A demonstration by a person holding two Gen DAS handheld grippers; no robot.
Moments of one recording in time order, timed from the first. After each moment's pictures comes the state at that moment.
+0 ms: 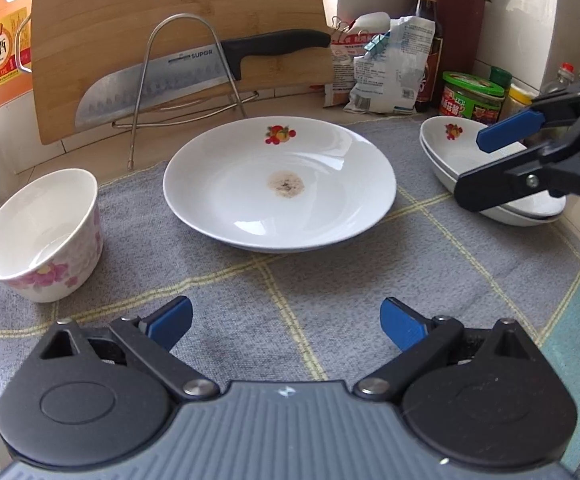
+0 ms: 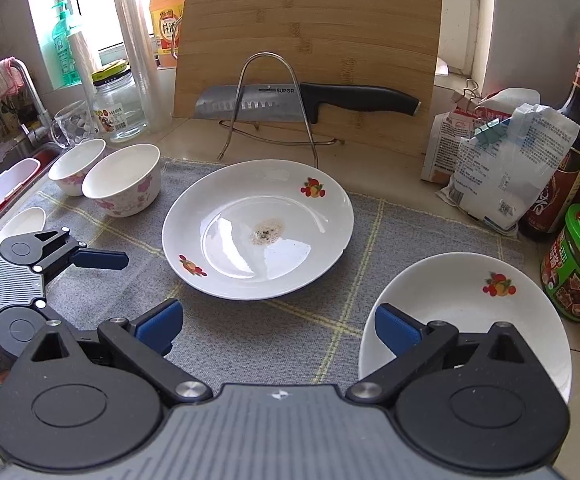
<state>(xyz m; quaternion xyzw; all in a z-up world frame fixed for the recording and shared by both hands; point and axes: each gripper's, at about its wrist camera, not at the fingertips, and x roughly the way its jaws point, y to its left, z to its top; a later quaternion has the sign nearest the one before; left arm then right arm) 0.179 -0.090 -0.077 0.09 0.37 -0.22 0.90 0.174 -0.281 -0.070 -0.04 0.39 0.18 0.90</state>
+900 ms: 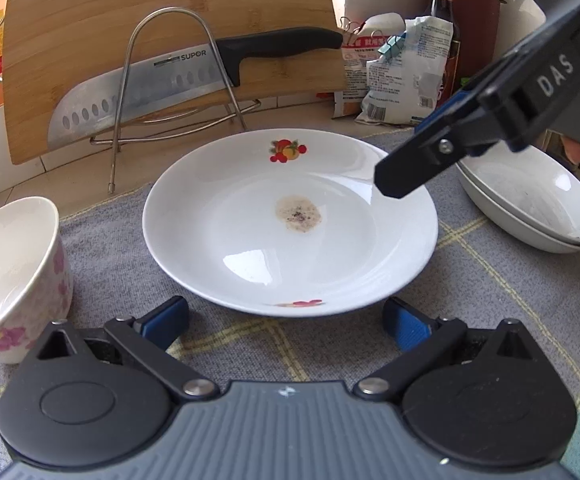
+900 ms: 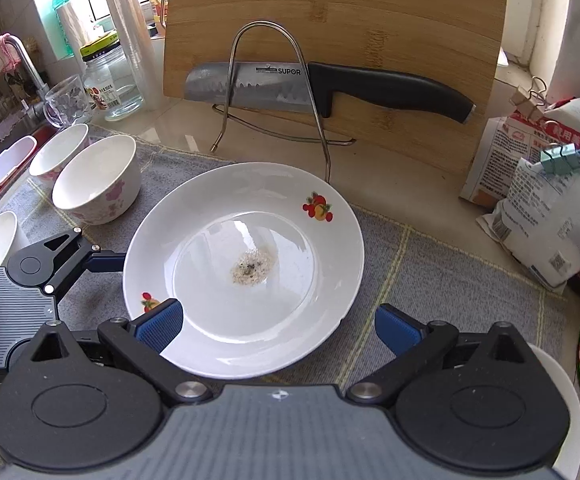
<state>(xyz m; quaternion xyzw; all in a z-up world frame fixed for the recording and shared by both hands) 0.217 -0.108 -0.094 0.09 0.35 -0.22 0.91 0.277 -0.272 -0.084 -0.06 0.45 0.24 0.86</state>
